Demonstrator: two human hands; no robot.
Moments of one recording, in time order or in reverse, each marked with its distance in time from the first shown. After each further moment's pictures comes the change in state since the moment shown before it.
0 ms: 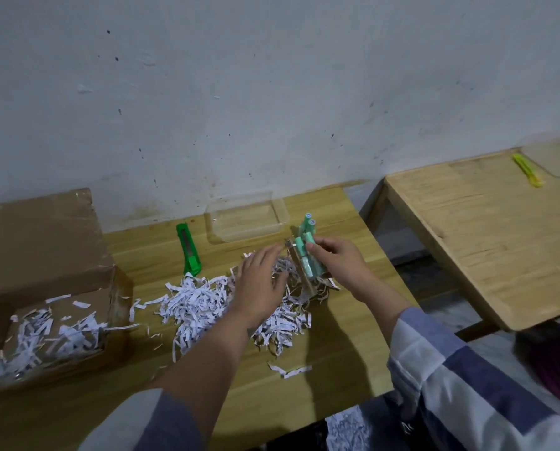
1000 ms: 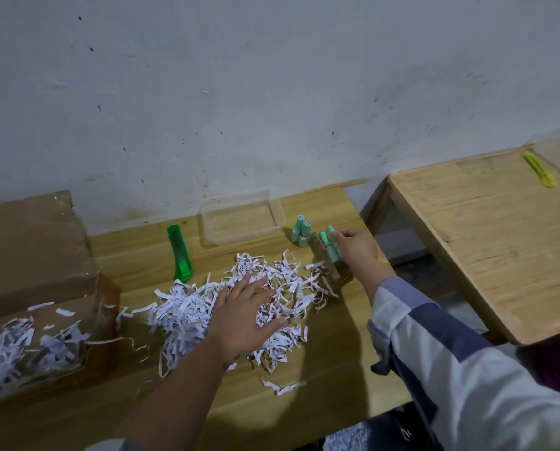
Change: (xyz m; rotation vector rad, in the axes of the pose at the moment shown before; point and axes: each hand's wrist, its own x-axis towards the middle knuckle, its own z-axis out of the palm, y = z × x) left_hand -0.020 -0.043 0.010 0.285 -0.317 0.032; right_hand 0.078 0.027 -0.024 -0.215 0.347 0.318
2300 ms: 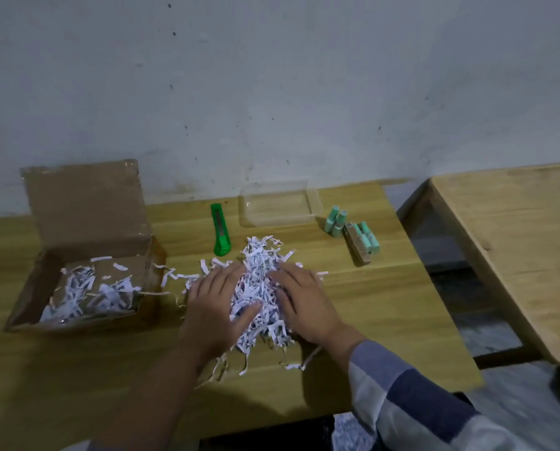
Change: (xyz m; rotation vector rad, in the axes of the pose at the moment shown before) left_hand -0.078 -0.047 -0.015 0.016 0.437 -0.069; right_hand -0.128 0.047 0.086 -0.399 -0.365 -0.993
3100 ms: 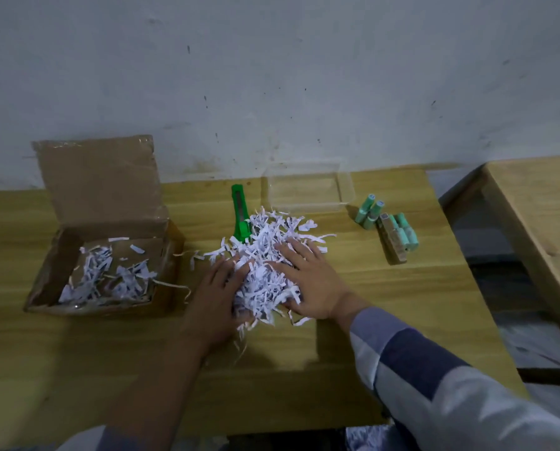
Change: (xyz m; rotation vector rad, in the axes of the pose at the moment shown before) left_hand 0.000 -0.047 0.017 0.092 -0.127 -0.027; right_hand 0.057 0.022 0.018 -0.306 -0.275 -0.340
